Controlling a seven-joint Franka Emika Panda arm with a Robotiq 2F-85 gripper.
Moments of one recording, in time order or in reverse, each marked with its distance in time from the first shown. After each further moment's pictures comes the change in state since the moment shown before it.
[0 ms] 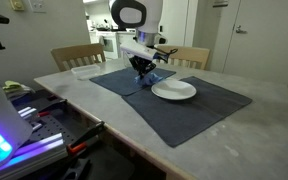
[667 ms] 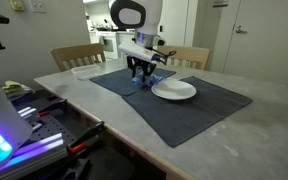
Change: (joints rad) arm 0.000 0.002 0.000 -0.010 0.005 -0.017 0.003
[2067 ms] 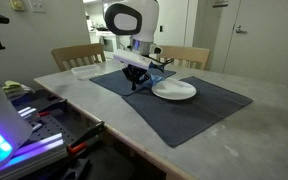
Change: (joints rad) arm 0.042 -0.001 -0.074 -0.091 -0.085 0.015 -0.020
